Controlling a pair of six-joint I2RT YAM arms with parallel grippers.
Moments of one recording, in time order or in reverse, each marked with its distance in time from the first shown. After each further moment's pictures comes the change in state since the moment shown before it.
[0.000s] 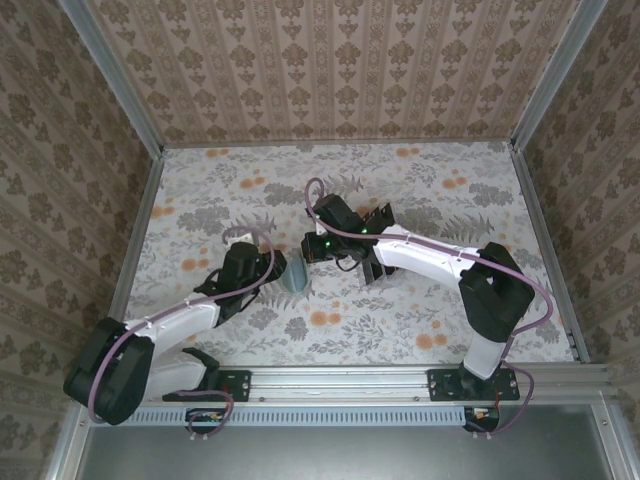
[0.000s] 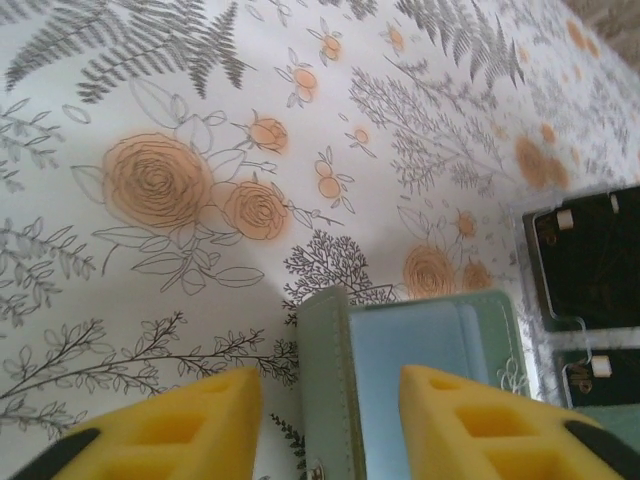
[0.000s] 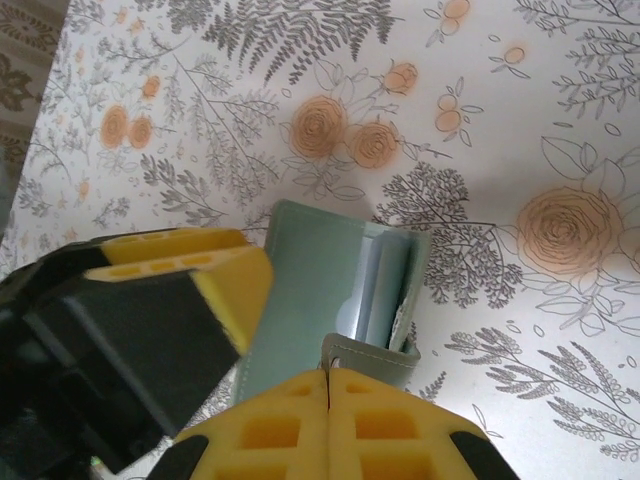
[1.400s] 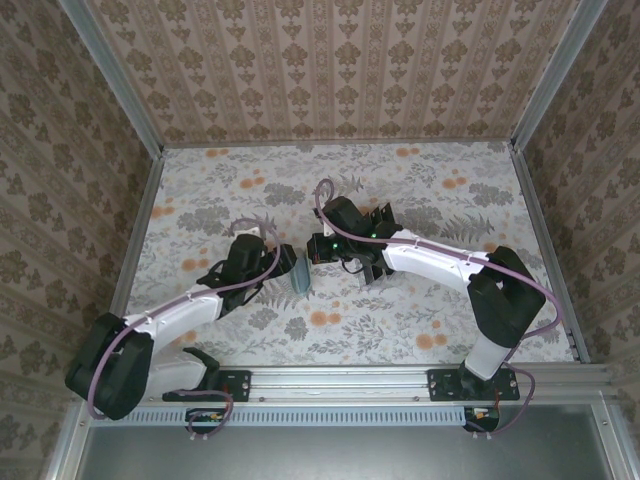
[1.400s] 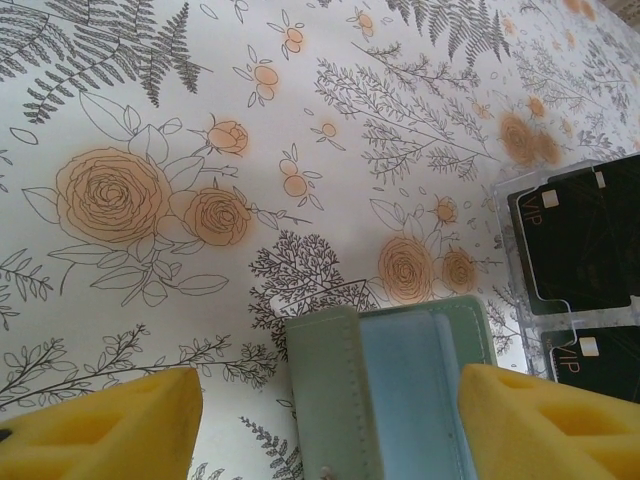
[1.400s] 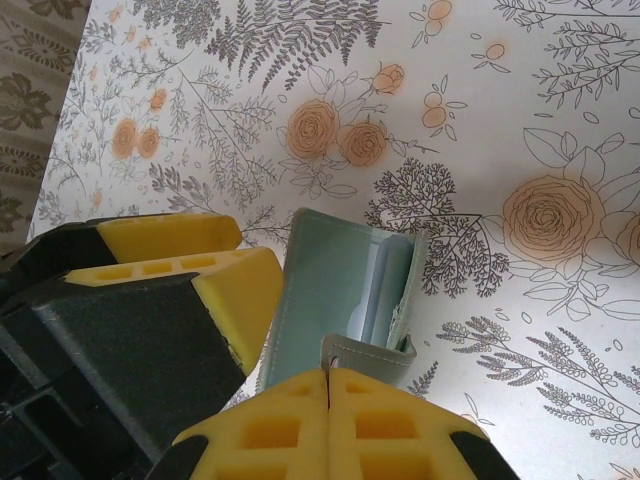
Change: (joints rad) left arm -0.022 0.041 0.099 -0.096 0.022 0.058; right arm -0.013 -0.059 -0.085 0.071 -0.020 0.030
